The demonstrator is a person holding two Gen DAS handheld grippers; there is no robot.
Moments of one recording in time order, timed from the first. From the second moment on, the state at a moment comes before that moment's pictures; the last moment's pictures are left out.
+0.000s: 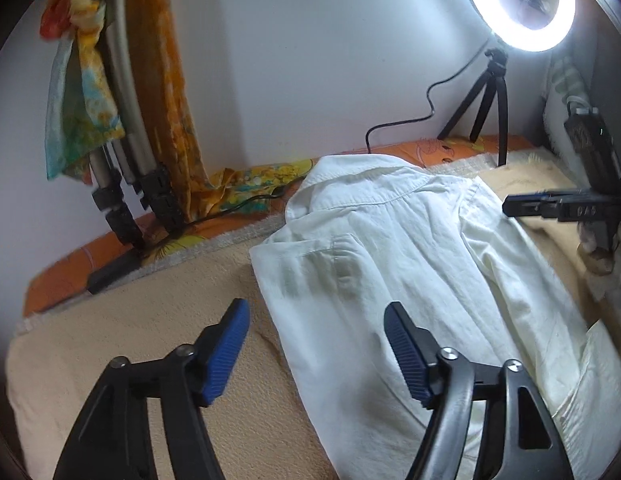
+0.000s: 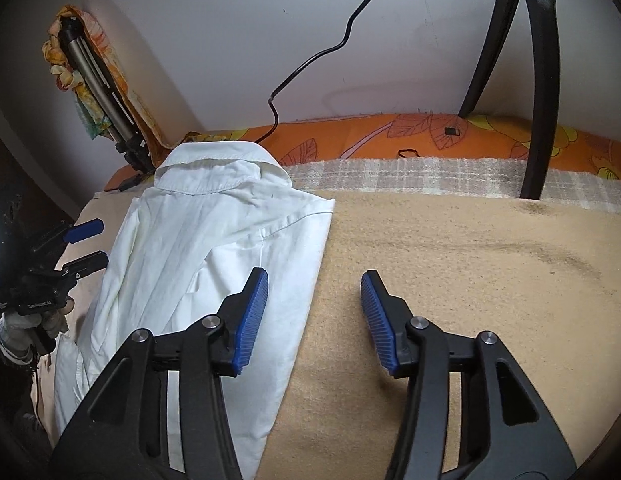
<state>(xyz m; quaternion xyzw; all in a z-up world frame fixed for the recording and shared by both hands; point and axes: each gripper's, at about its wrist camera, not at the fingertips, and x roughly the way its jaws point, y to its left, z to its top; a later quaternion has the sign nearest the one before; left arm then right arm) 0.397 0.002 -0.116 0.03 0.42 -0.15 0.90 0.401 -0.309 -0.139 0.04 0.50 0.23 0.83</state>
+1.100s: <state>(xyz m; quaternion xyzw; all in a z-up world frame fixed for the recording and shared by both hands) 0.410 0.044 -0.066 -0.16 0.38 -0.25 0.88 0.393 -0.291 -0.059 0.07 0.44 0.29 0.85</state>
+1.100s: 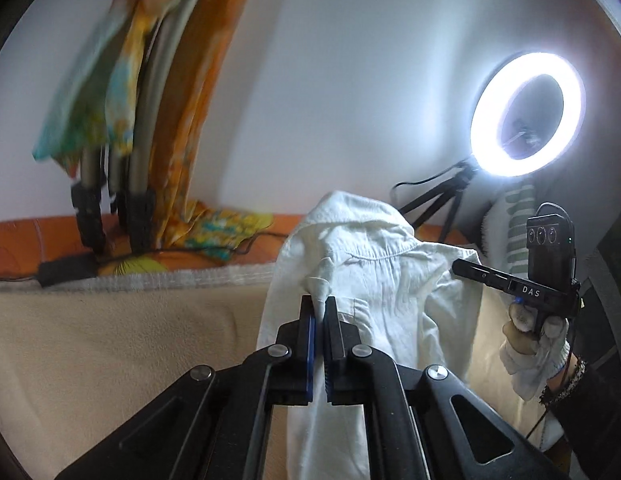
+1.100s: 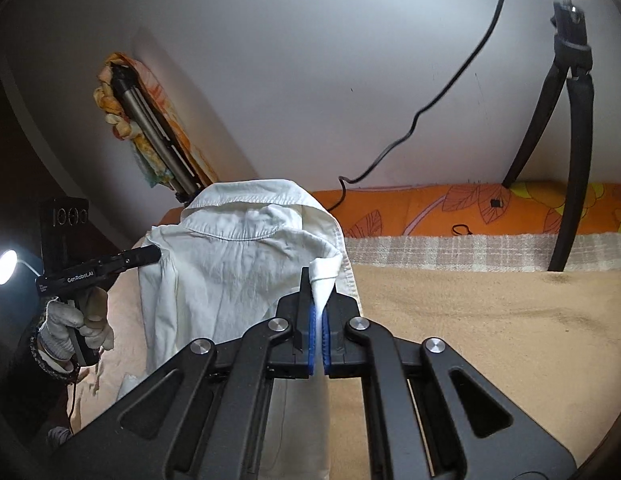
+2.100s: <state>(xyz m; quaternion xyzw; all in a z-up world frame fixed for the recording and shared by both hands) 0.151 0.016 -0.075 -0.08 0.37 -0.23 0.89 0.111 -0.297 -0.023 -0.06 0.43 0.28 0.85</state>
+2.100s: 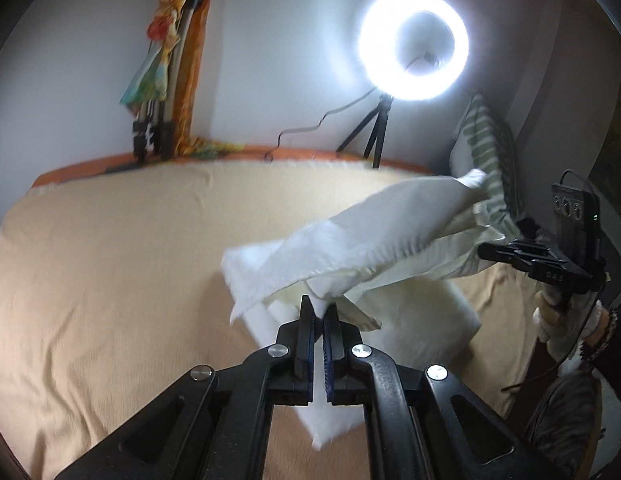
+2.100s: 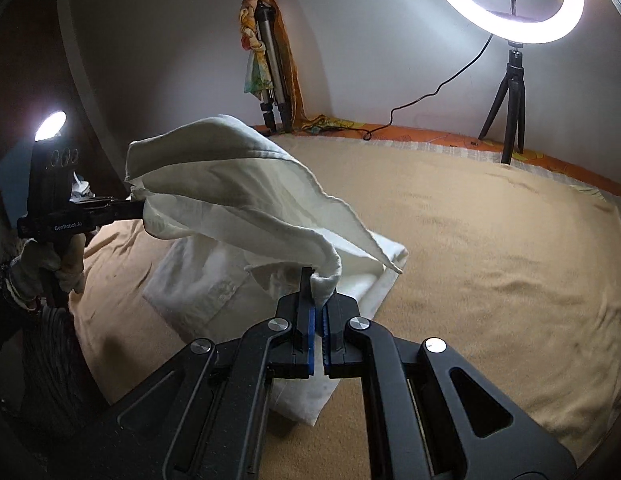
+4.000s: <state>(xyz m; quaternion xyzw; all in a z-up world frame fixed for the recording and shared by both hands) 0.215 -0.015 -0.087 -0.08 0.41 -0.22 0.88 0.195 -0.274 -0.045 0.04 0.51 0.25 0.82</state>
